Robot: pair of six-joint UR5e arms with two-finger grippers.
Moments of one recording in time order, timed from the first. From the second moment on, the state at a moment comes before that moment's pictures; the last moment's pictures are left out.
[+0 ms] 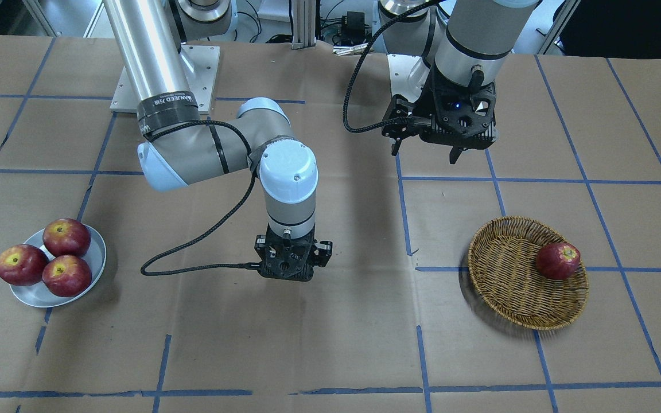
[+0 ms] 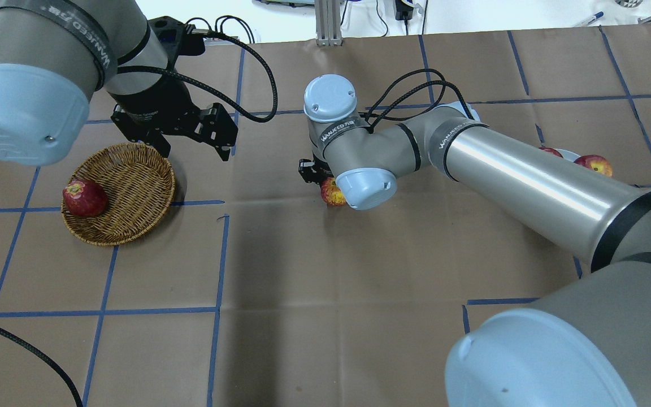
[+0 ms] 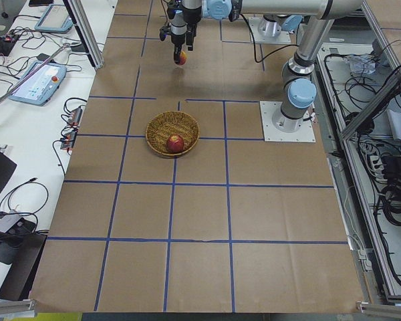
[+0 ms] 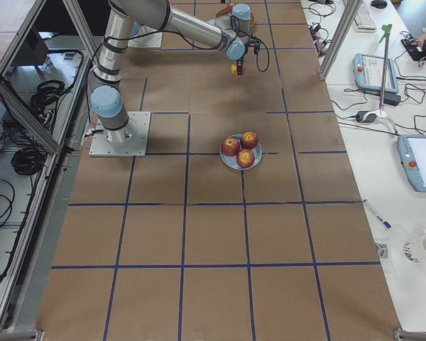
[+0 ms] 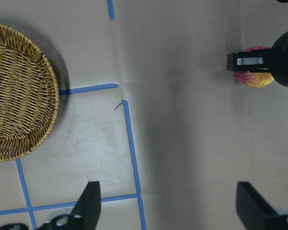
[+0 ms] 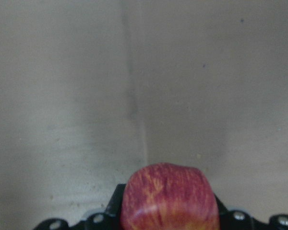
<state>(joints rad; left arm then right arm) -1.65 -1.58 -1.62 -1.51 1.54 0.05 1.94 -1.07 1.61 -2.19 -1.59 0.48</state>
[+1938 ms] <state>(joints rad) -1.65 -1.58 -1.62 -1.51 1.54 0.05 1.14 -1.27 1.82 -2.19 -1.52 -0.51</state>
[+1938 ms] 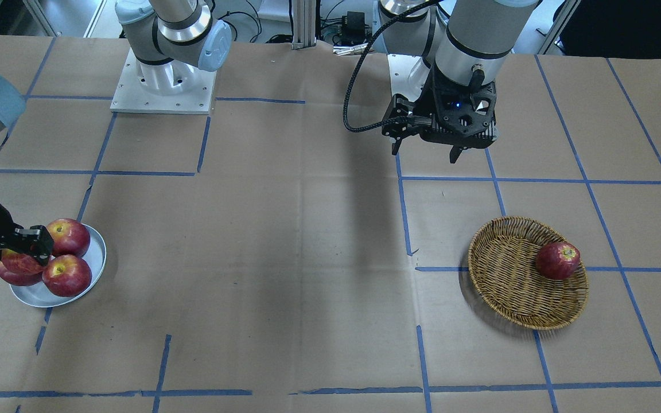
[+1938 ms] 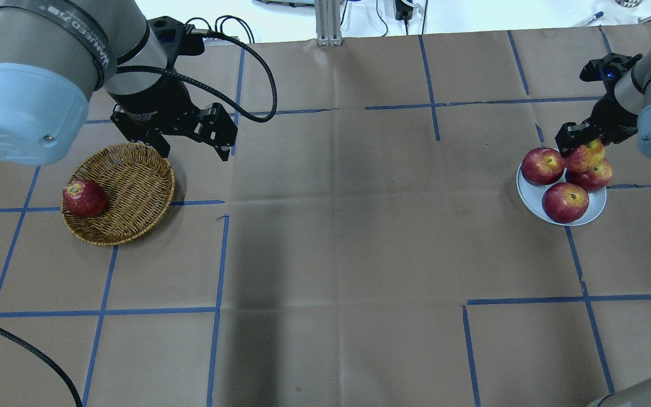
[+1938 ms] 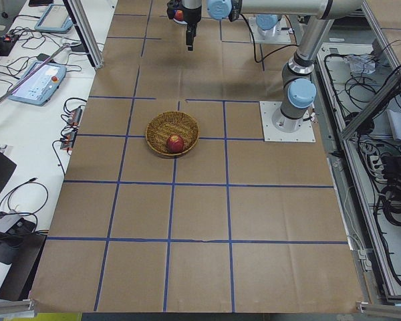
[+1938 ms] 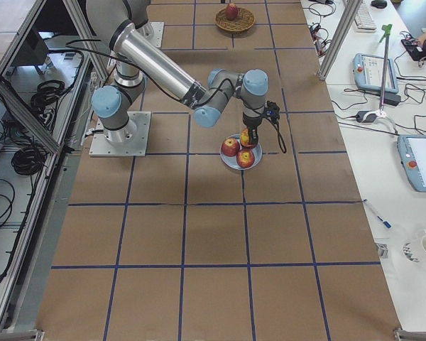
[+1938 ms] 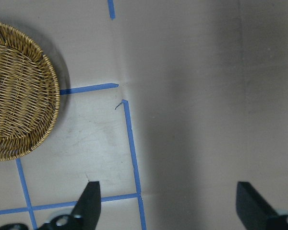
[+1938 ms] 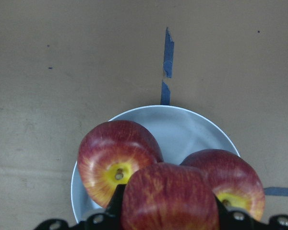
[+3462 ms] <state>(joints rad) -1.65 -1.58 -1.62 -1.51 1.54 0.05 1.15 -1.35 1.76 -2.03 -1.53 -0.50</state>
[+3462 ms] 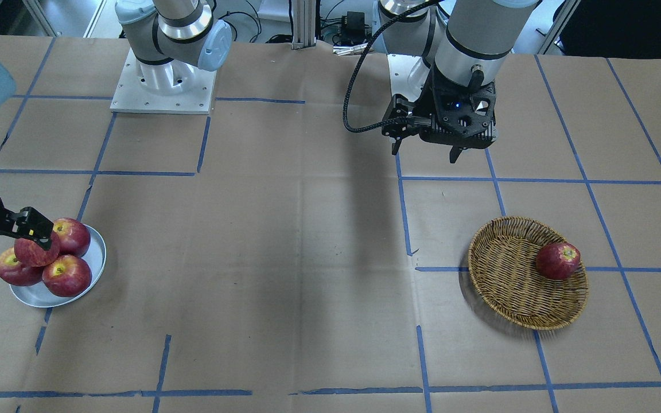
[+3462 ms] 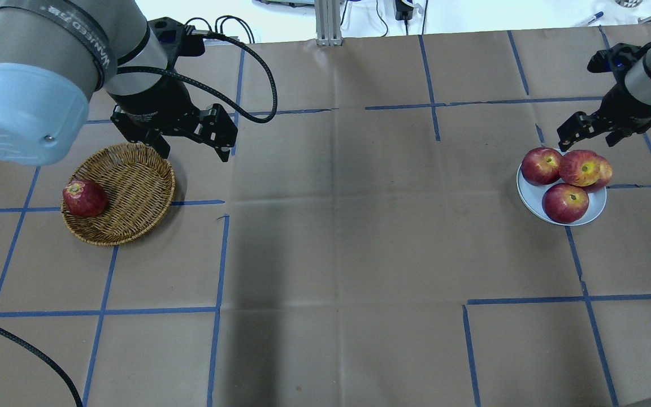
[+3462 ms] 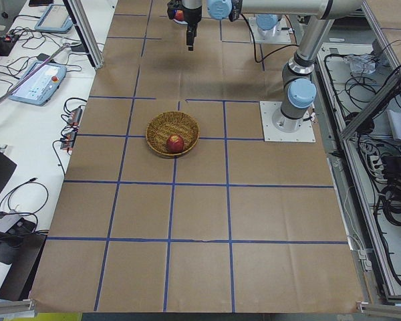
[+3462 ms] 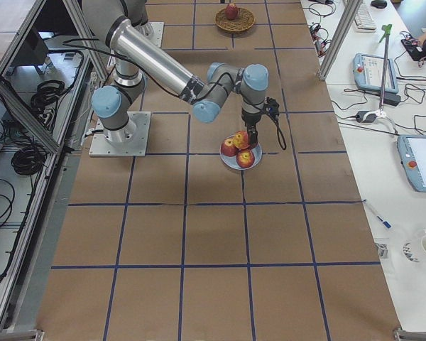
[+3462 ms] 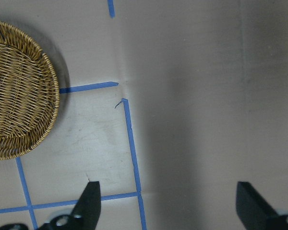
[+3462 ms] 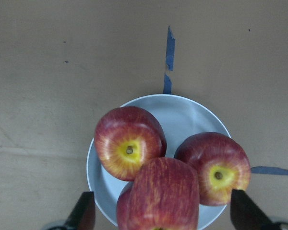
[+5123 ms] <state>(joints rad) -1.65 -1.57 -1.62 -1.52 1.54 0.05 1.58 -1.58 1.60 -1.57 -1.58 0.06</state>
